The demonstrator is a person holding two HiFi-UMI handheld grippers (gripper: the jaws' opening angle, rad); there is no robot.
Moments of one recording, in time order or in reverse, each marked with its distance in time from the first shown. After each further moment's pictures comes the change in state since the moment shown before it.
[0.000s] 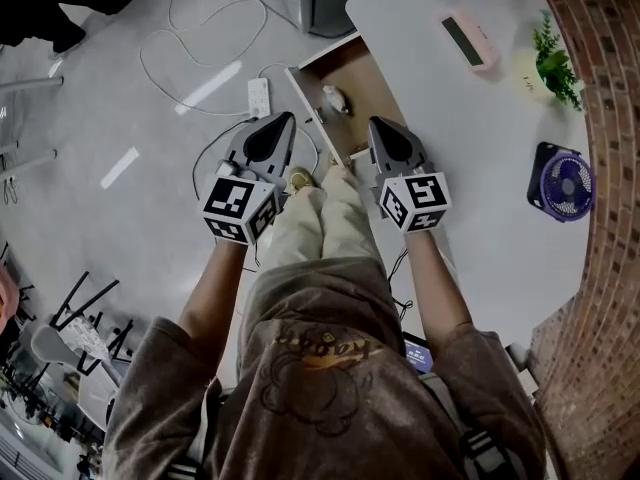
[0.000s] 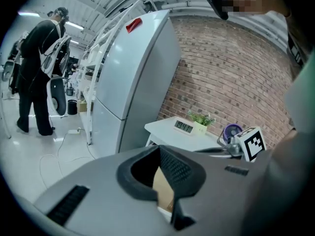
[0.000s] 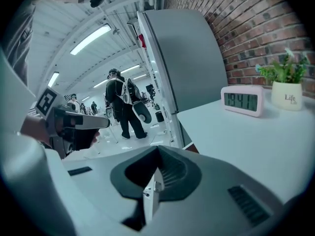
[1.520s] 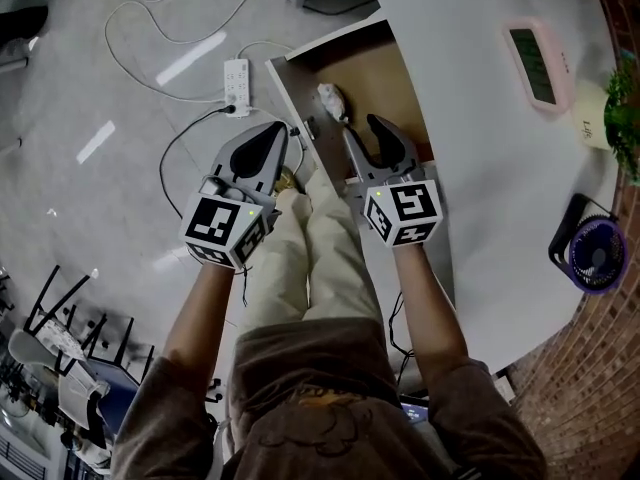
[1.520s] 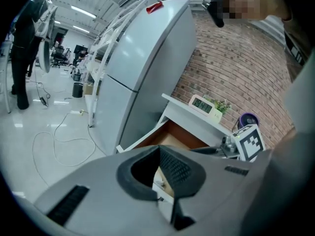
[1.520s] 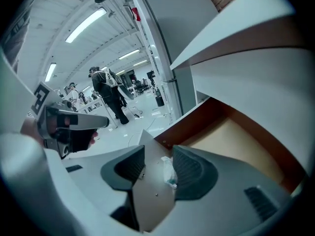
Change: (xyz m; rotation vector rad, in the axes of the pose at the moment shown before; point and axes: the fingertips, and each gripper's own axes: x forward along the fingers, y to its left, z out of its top) left arm 0.081 0.058 -0.124 -0.115 0.047 0.028; right arm 0.105 -0.043 -0.114 -0.016 0.158 0.027
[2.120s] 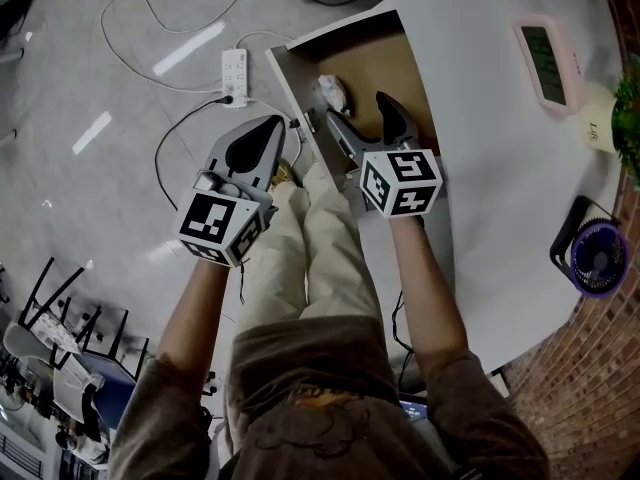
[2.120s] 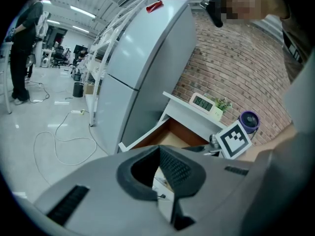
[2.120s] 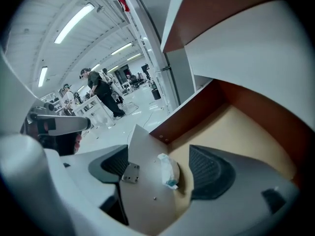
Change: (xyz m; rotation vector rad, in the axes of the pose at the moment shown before) left arm -0.001 0.003 -0.005 0.007 0.002 0.005; right arm 0.035 -0.014 -0.010 0.078 0.085 -0.009
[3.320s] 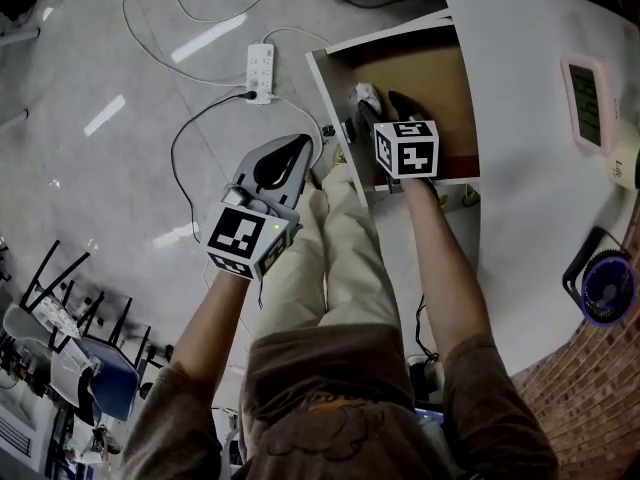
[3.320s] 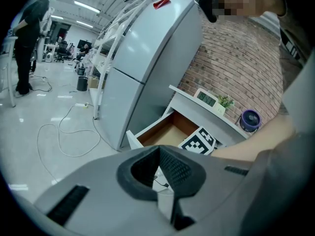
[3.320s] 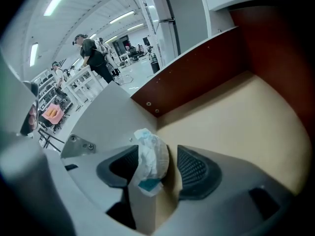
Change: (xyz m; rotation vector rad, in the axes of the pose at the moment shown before) left arm -0.010 0.013 -0.027 -0.044 0.047 0.012; right arm 0.087 -0.034 -0.066 -0.101 0.303 -0.057
